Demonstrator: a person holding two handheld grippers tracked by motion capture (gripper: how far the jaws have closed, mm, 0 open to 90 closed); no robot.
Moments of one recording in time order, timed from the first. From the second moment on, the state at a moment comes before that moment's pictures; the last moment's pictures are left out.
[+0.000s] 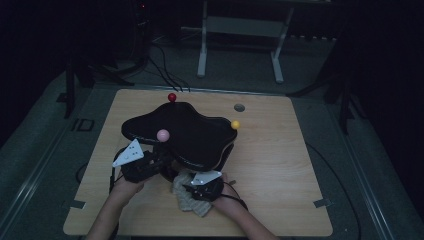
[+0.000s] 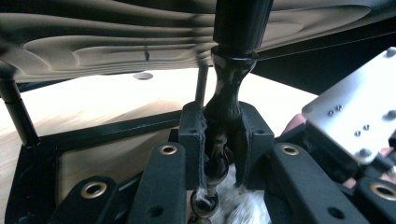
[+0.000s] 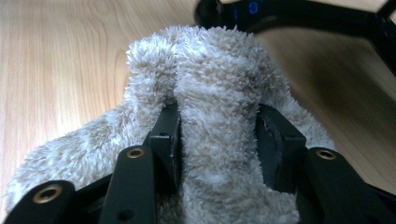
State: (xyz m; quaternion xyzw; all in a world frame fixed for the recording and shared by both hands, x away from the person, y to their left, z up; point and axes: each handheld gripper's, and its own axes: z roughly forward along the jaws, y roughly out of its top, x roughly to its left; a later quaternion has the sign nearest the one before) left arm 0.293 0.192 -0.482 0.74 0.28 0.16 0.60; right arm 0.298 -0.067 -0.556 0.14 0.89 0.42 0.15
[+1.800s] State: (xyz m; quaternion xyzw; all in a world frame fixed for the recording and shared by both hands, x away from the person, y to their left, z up) left arm 0.292 0.192 -0.483 0.73 0.28 0.16 0.60; right arm 0.385 -0.172 -0.537 0.33 0.81 0.40 0.27
